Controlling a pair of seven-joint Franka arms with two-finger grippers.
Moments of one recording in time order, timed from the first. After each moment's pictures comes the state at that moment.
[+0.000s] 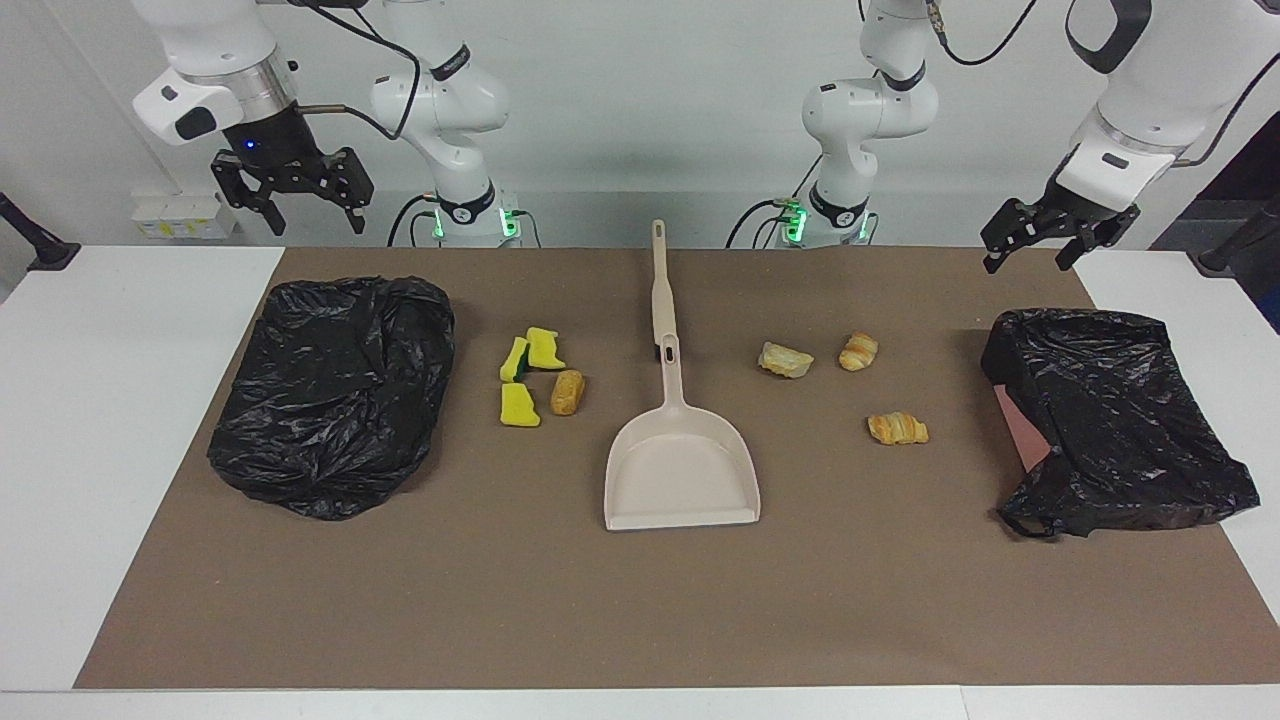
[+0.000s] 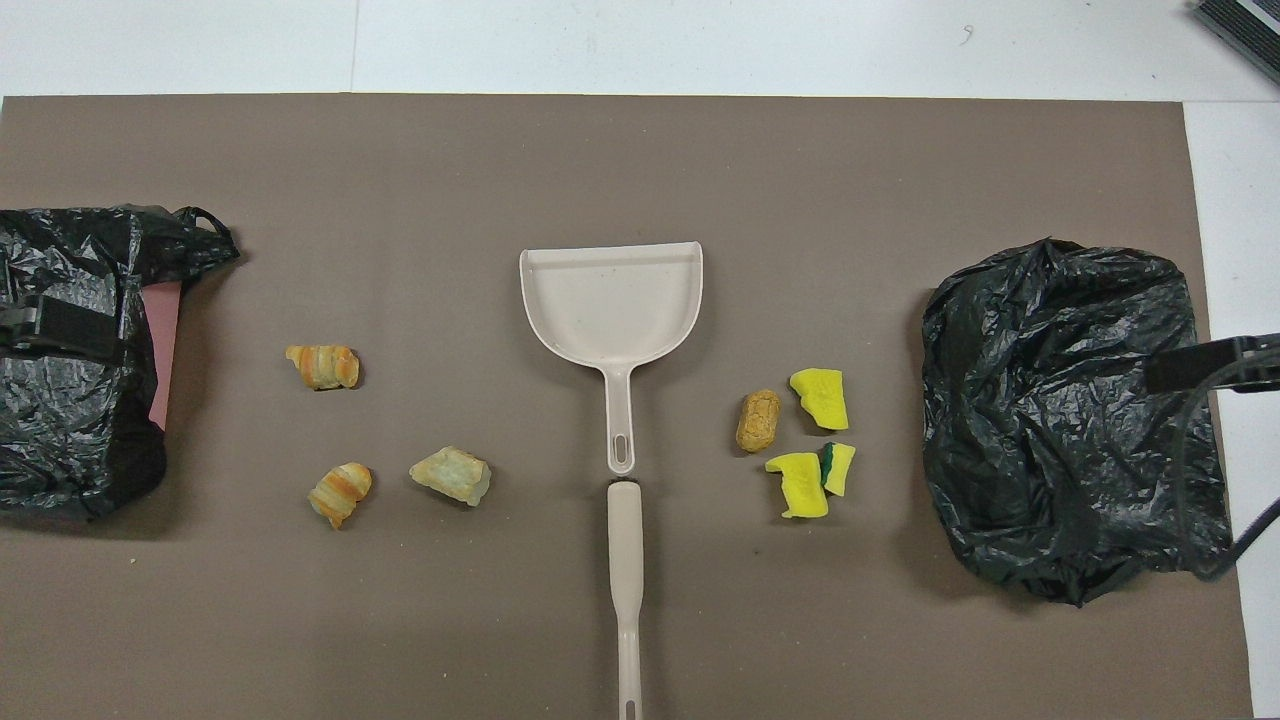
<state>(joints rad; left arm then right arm) 0.02 -0.02 -0.04 -1.57 0.00 1.50 0.00 0.03 -0.11 -0.06 -1.61 -0.01 1.51 -0.05</state>
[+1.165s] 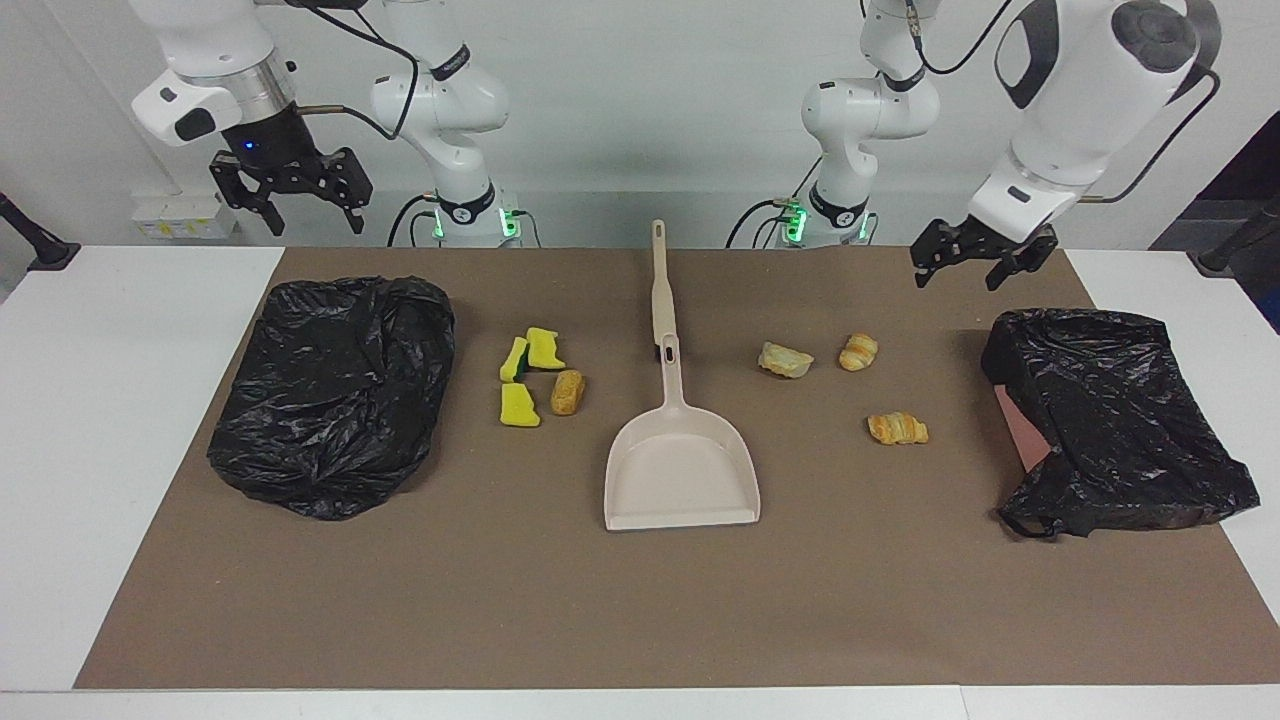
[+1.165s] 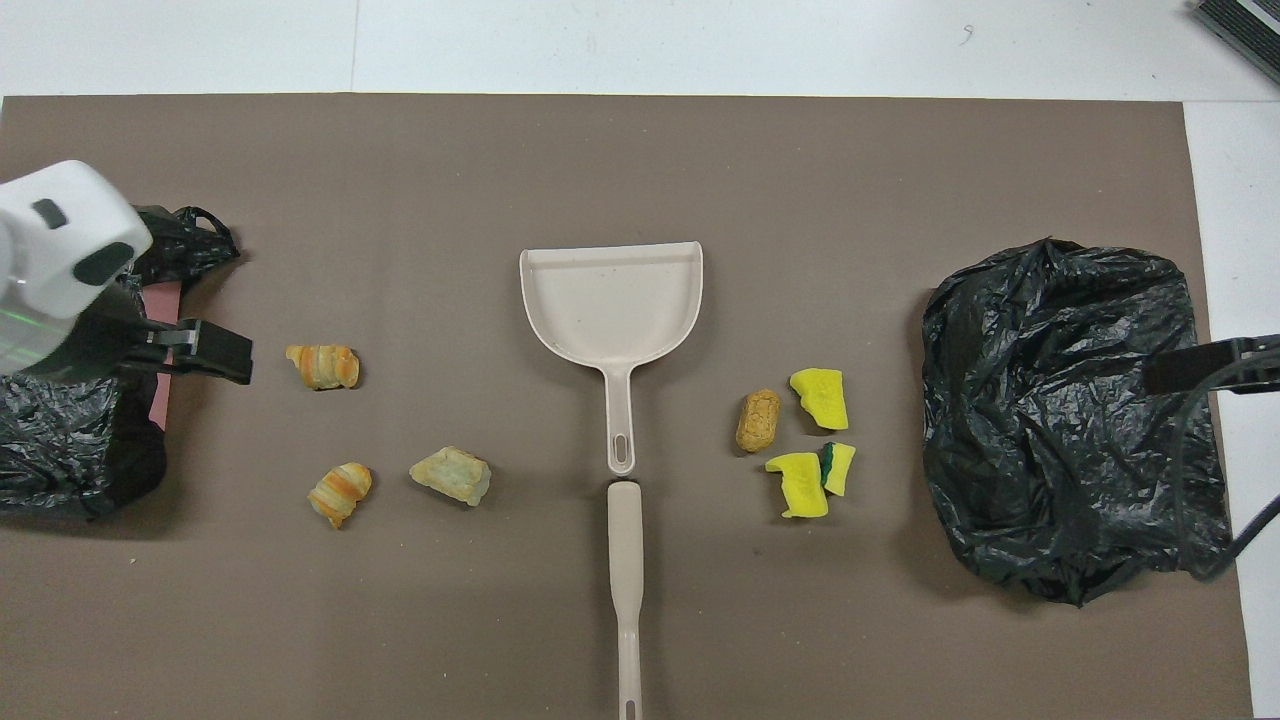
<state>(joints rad) -0.11 -0.02 -0.08 -1.70 -0.03 1.60 -0.10 0.03 -0.11 -0.06 -1.62 -0.01 1.51 -0.05</state>
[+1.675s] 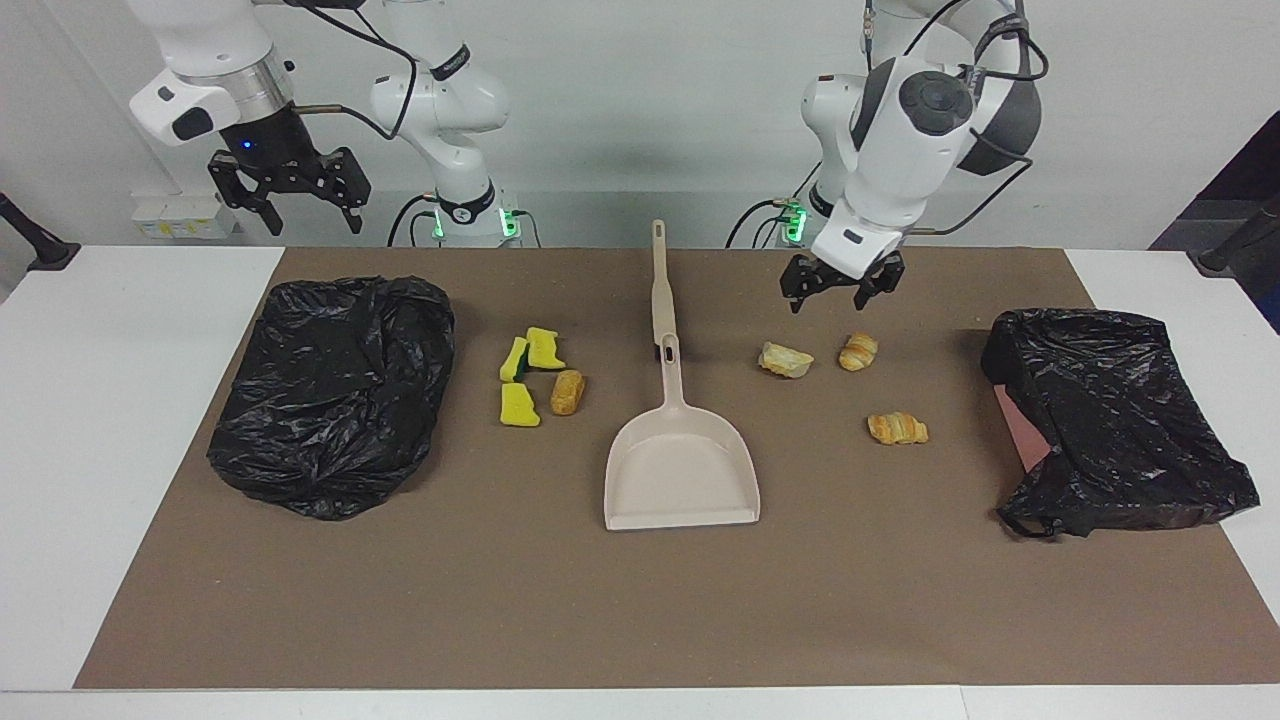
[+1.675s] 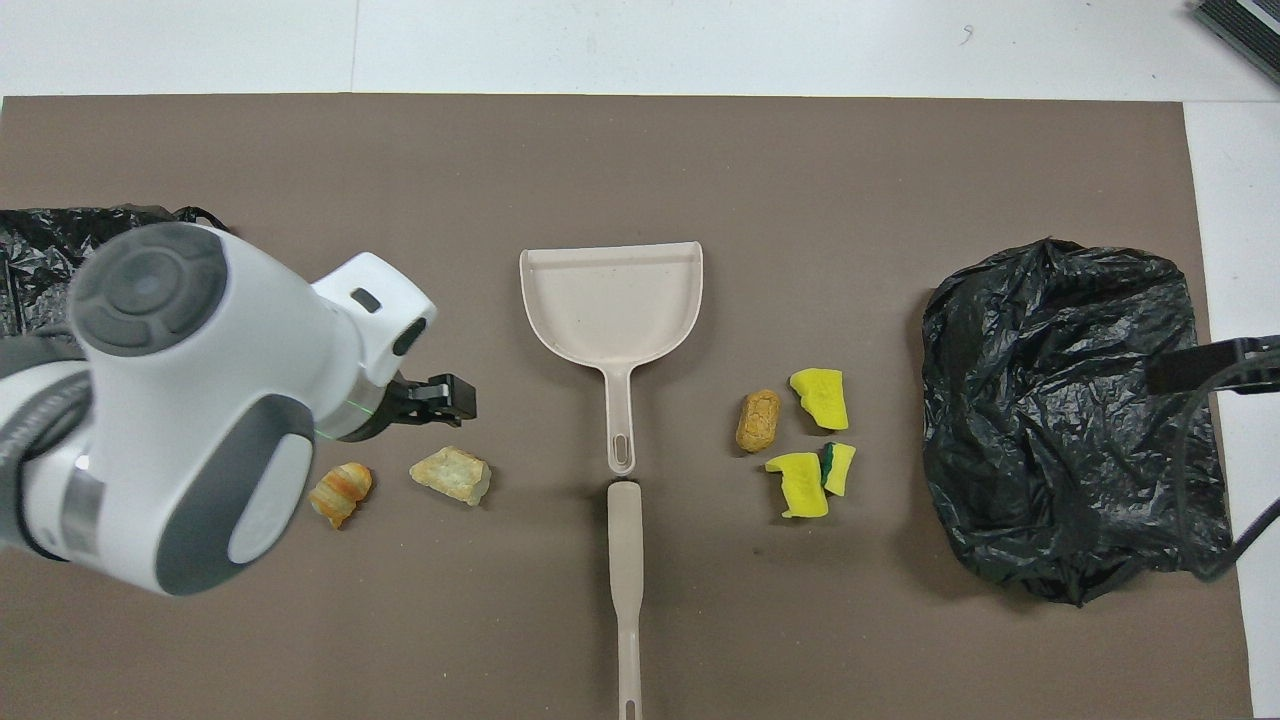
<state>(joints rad) -0.37 -0.03 -0.08 -1.92 -0.07 1.81 -0.44 0.03 -0.11 -0.06 -1.62 -0.01 1.51 -0.05</state>
